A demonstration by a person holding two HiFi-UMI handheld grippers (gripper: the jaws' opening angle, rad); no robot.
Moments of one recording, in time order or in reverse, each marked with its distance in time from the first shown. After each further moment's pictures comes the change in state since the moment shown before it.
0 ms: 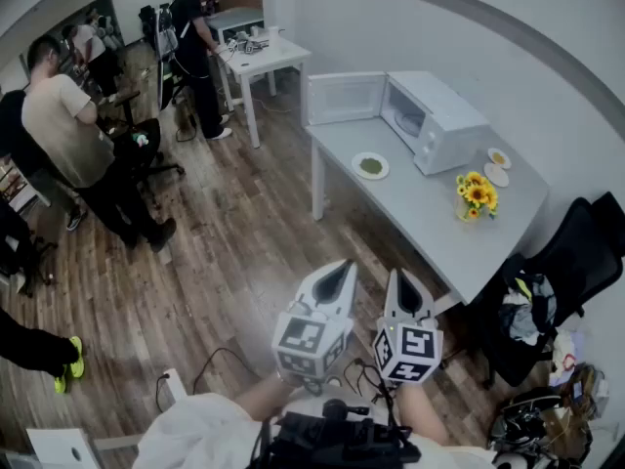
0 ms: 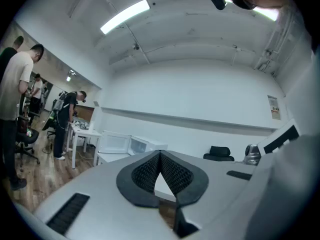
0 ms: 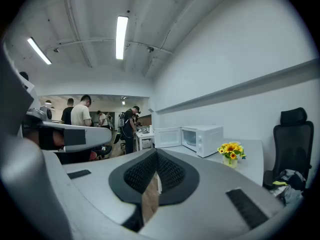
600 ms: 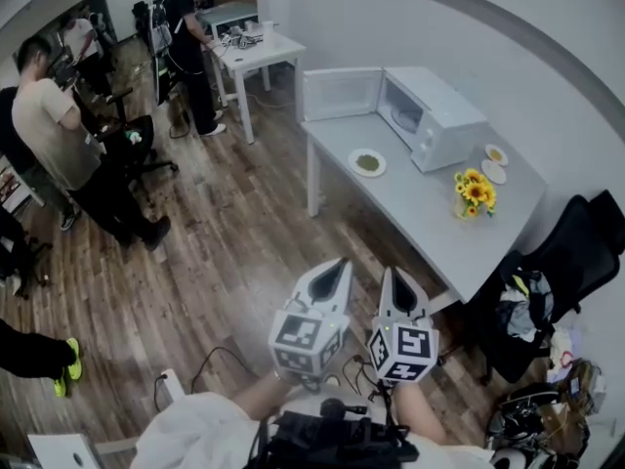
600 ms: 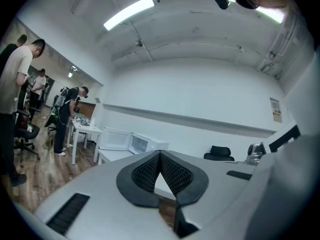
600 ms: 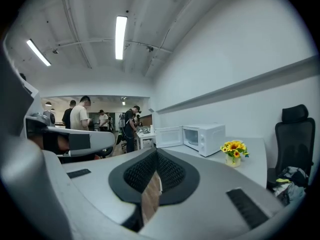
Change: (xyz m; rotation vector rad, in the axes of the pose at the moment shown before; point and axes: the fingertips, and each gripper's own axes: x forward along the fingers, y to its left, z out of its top) left arm 0.007 0.019 -0.007 -0.026 0.019 0.006; right arm 0.014 0.011 -0.003 0.017 -0.007 0.012
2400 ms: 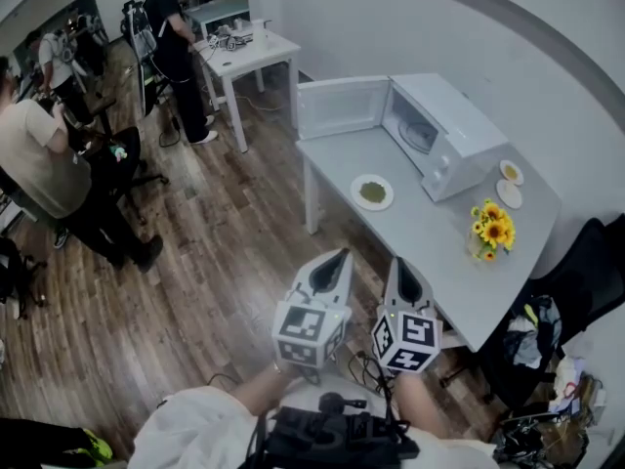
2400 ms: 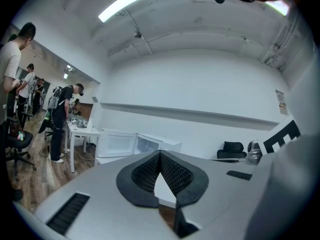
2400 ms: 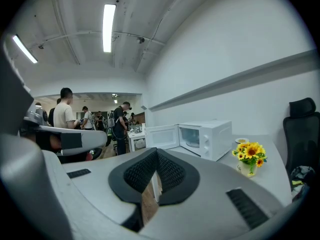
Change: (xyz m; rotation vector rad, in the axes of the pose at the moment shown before) left arm 0.172 0.113 0.025 0.054 0.035 0.006; right arm 0.200 -0.049 0.019 0.040 0.027 -0.075
